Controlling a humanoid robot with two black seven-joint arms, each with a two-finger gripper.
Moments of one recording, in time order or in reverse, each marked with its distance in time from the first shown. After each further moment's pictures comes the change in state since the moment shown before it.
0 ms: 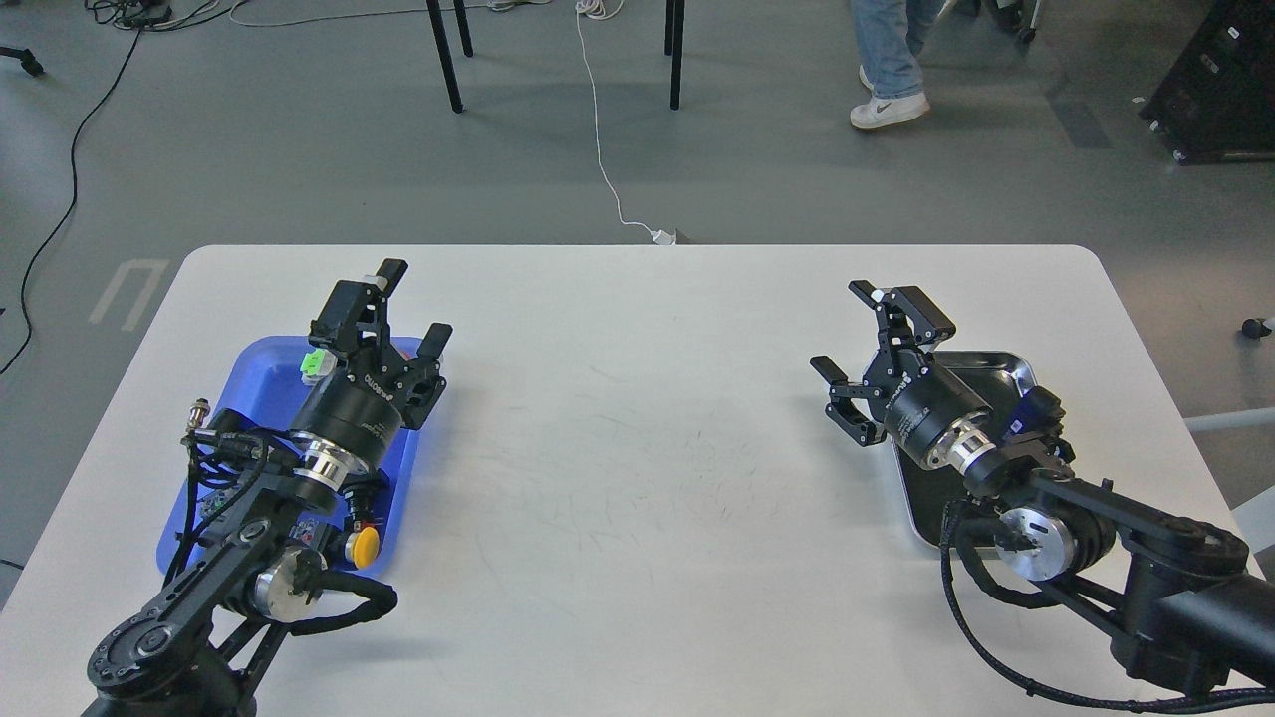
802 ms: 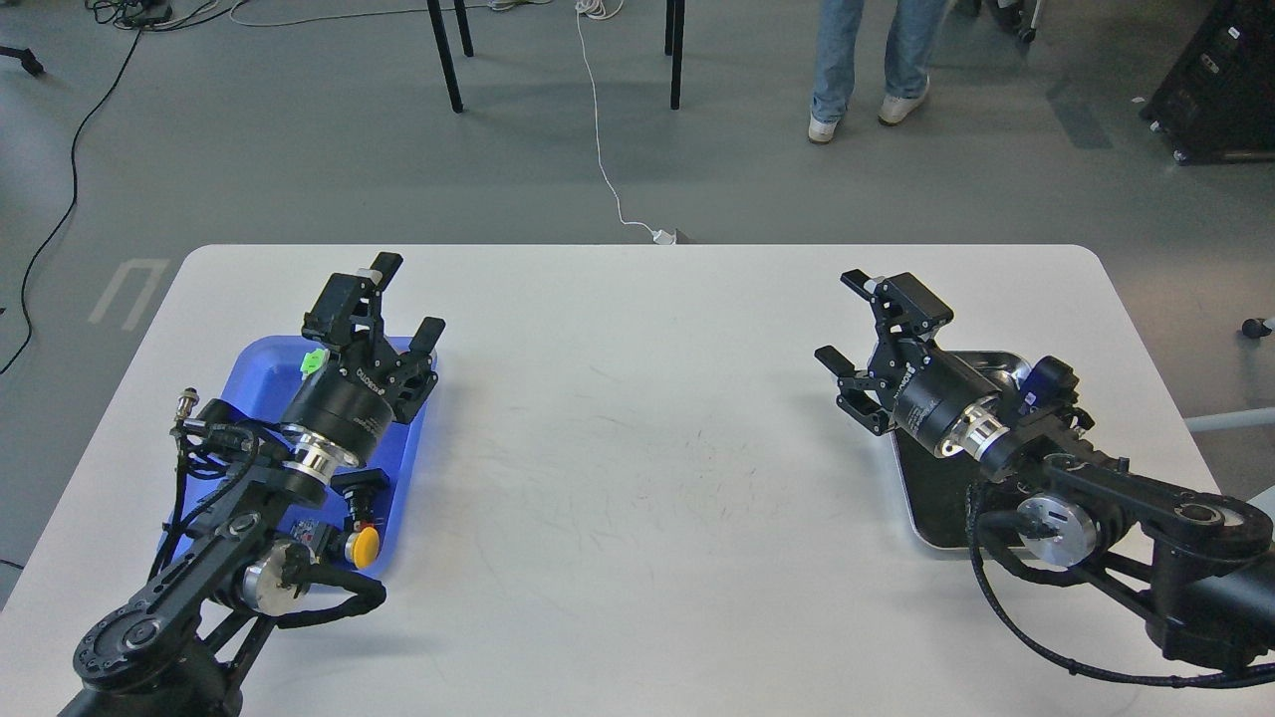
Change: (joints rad) left arm -0.018 0.037 0.012 -0.005 -0.002 -0.002 -0.003; right arm 0.134 -0.107 -0.132 0.035 -0.221 0.003 0.000
